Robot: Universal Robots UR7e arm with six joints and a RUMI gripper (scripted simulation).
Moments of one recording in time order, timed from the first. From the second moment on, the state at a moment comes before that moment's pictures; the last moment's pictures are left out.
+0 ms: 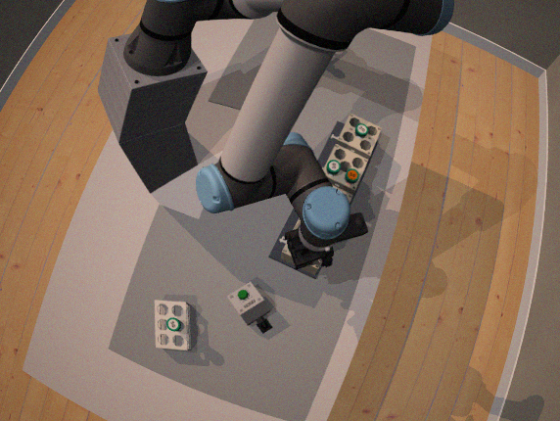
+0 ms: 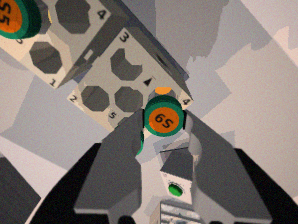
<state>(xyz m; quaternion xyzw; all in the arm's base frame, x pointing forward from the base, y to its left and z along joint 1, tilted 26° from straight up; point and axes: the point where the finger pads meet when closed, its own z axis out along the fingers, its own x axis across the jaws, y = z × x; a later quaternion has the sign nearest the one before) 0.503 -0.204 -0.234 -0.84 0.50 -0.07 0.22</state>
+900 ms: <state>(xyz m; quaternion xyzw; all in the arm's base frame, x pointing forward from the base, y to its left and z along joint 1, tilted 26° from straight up) 0.507 -0.201 -0.242 -0.84 0.50 -0.07 0.22</state>
